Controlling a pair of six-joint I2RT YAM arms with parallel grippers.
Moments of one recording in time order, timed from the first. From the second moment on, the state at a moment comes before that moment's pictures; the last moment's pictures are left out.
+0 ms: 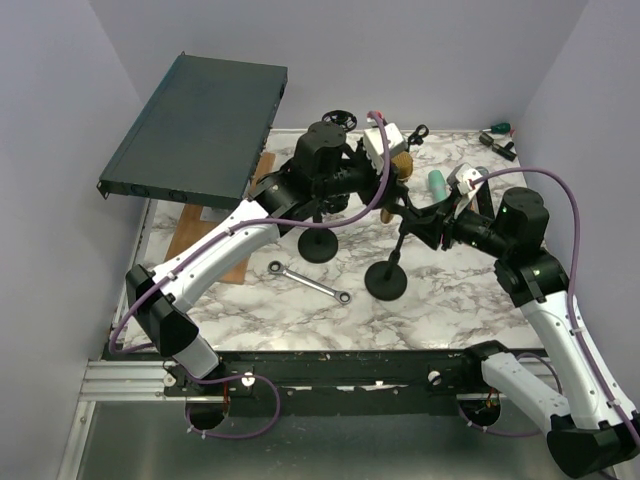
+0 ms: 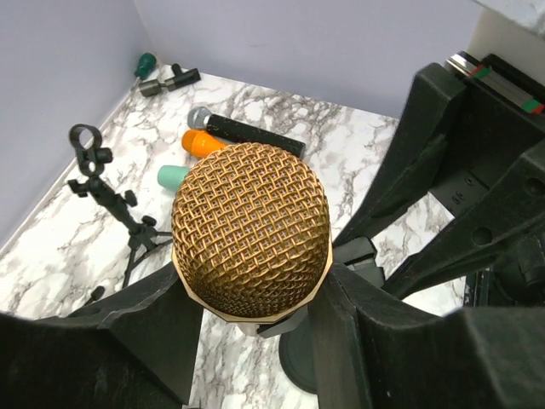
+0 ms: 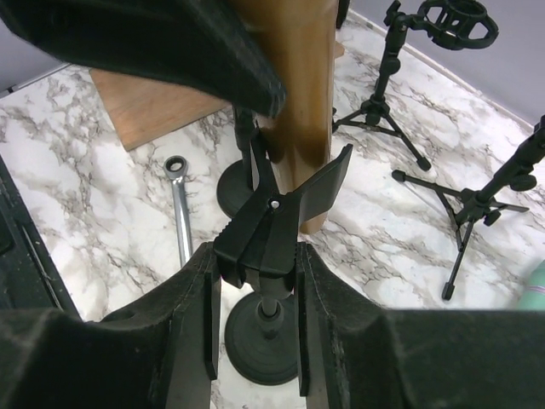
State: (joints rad) left arm -0.83 1.59 1.68 -0.25 0.37 0.08; right arm 0.25 0.84 0.96 -0.35 -0.62 -0.14
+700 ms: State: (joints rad) left arm -0.70 1.49 1.87 -0.33 0.31 0.08; right arm 0.25 0.88 1.02 -0.39 -0.63 -0.14
